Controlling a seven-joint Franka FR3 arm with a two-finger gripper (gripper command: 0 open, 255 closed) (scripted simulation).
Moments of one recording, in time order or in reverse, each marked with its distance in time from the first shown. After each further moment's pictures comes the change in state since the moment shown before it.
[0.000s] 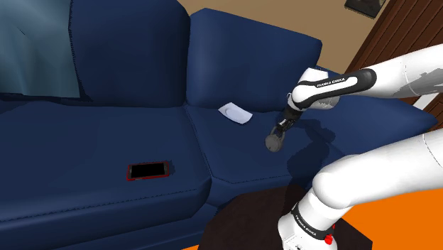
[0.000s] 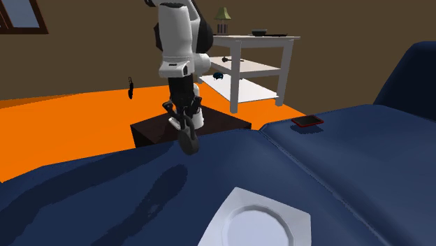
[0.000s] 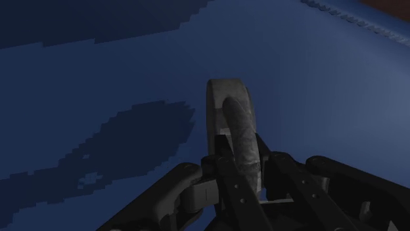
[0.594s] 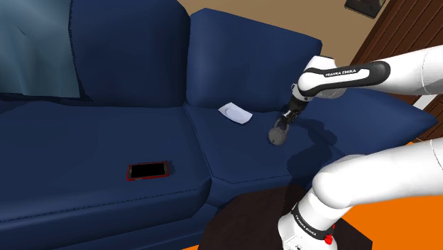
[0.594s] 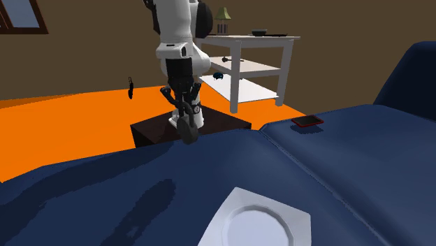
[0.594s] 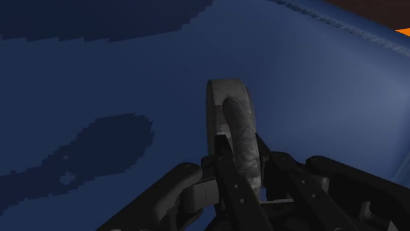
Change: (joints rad) arm -0.004 -0.080 0.036 0.071 0.010 -0.151 0.005
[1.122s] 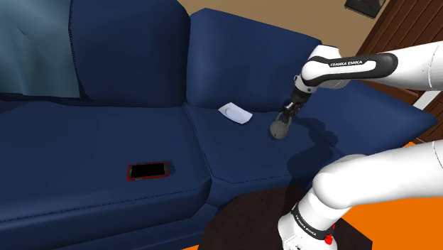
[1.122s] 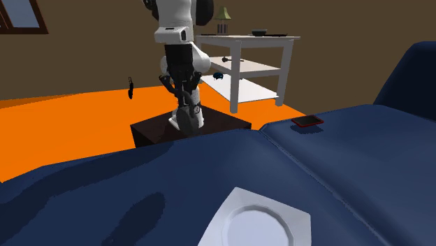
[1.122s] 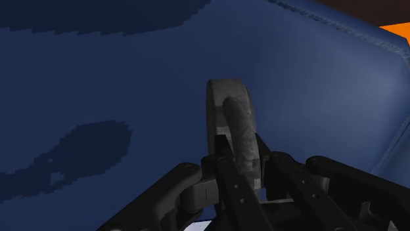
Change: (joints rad) arm 0.010 -0.021 0.023 0.081 0.020 -0.102 0.002
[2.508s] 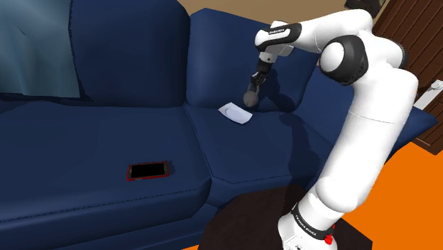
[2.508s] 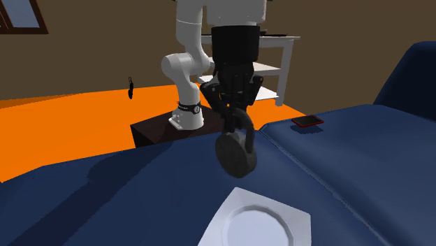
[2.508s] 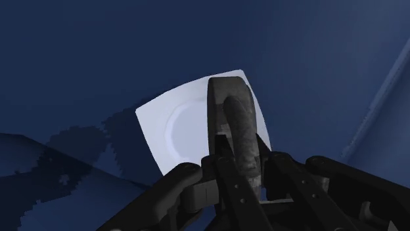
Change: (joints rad) arm 0.120 0.835 -0.032 0.908 0.373 -0.130 -0.112
